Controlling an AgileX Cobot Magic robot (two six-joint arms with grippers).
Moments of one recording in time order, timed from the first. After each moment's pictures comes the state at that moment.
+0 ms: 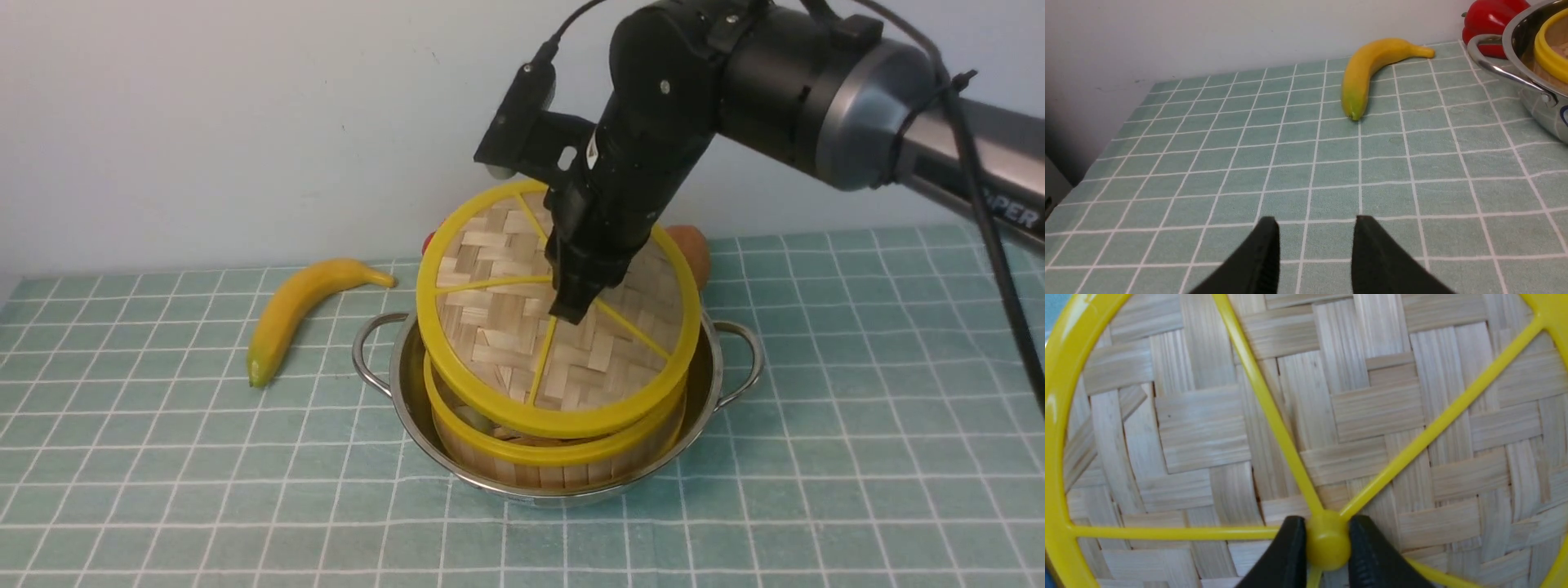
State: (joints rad) right arm 0.64 2.07 -1.98 0.01 1.19 -0.47; left arm 0.11 0.00 0.01 0.03 0.37 0.12
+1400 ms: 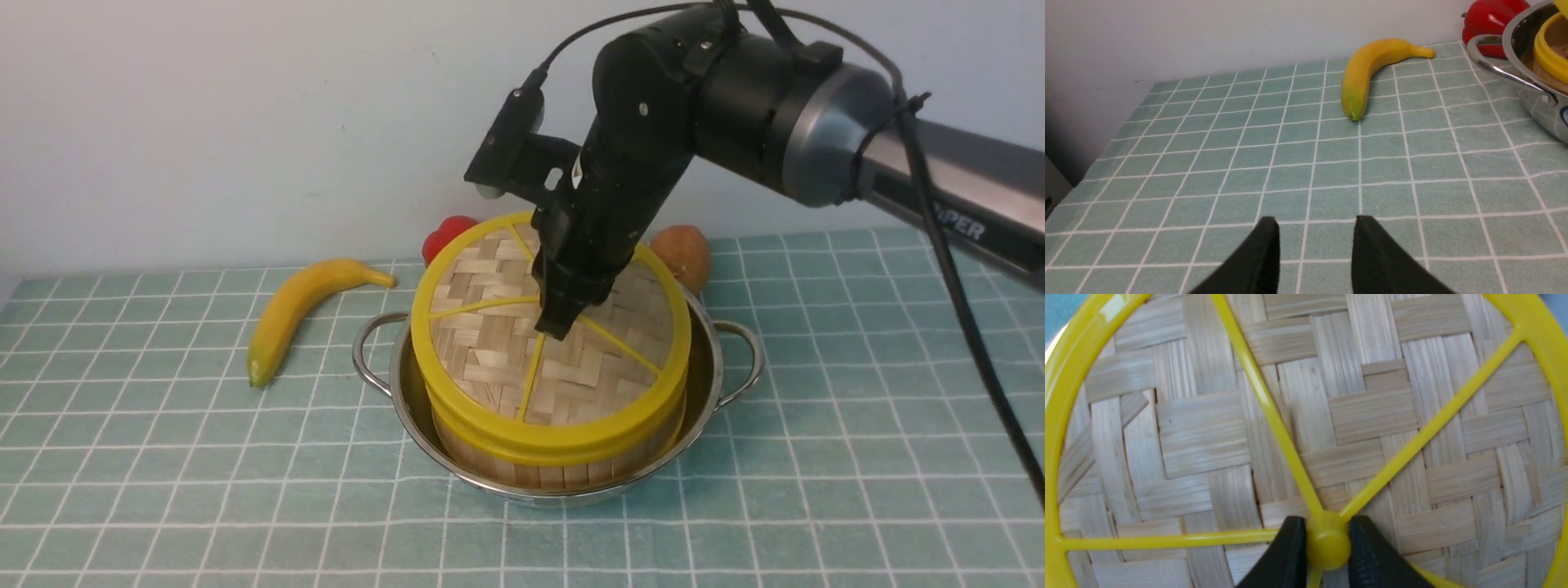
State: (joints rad) right arm 0.64 2.12 -1.98 0.05 1.16 -0.48; left arm 0.11 0.00 0.01 0.03 0.37 0.12
